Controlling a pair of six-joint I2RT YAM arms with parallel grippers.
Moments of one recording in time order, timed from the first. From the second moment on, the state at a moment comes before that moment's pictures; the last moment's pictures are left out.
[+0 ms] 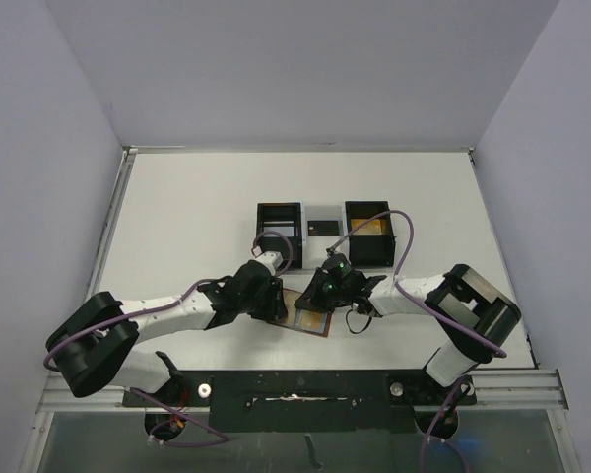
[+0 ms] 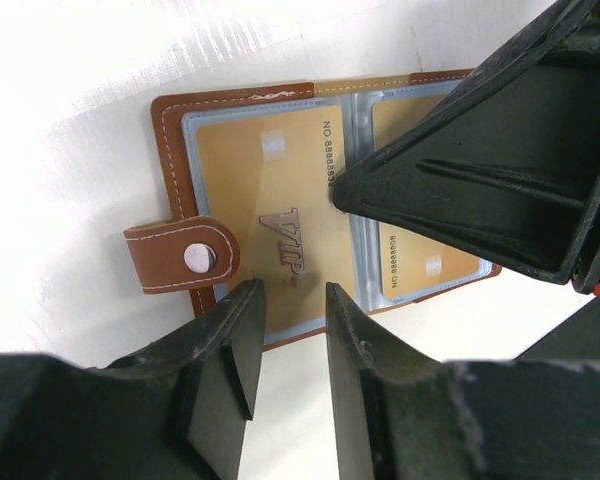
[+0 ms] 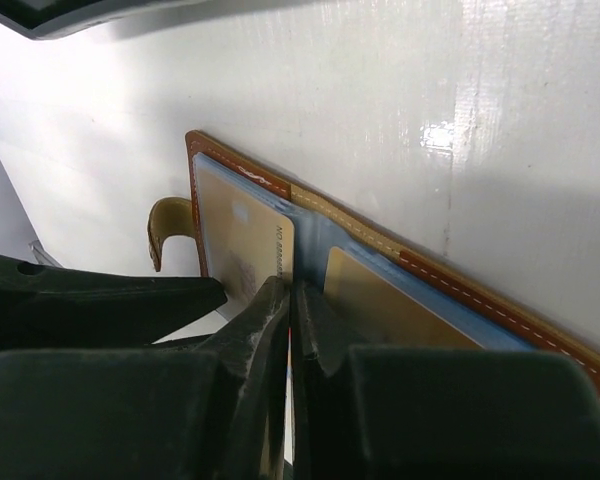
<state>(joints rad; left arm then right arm) -0.86 1.38 0.56 -0.03 0.04 -0.66 0.80 1.60 0.60 0.19 -0.18 1.11</state>
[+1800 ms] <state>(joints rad) -0.86 1.23 0.61 -0.09 0.01 -0.69 0.70 1.49 0.51 0.16 -0.26 1.04</state>
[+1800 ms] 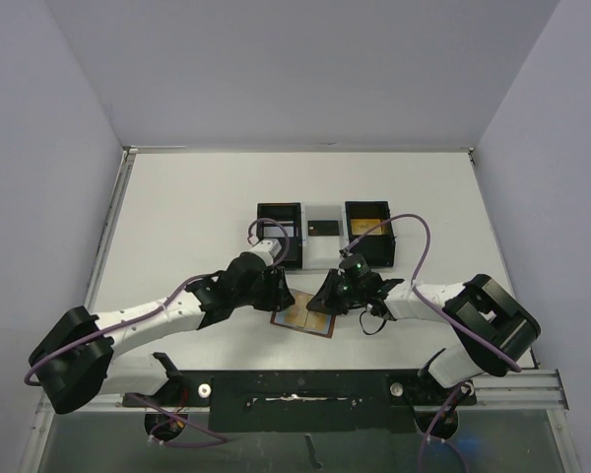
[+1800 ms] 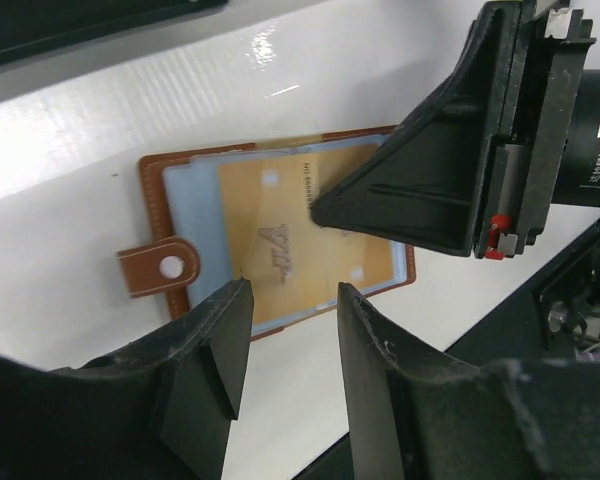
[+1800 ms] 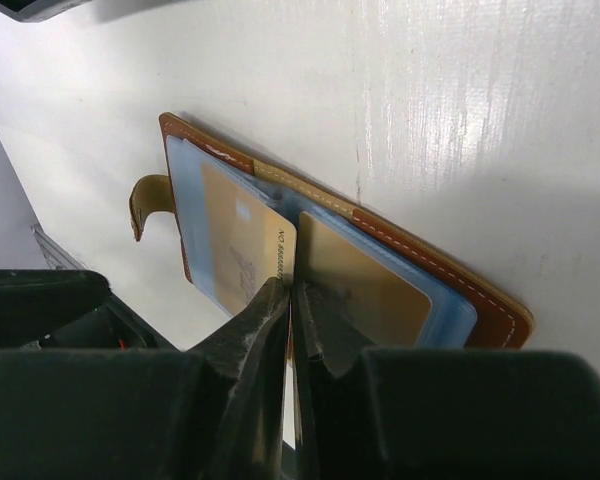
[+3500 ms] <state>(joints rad) -0.87 1.39 0.55 -0.02 -0.04 -0.72 0.65 1.41 0.43 0.19 -0.34 1.04</state>
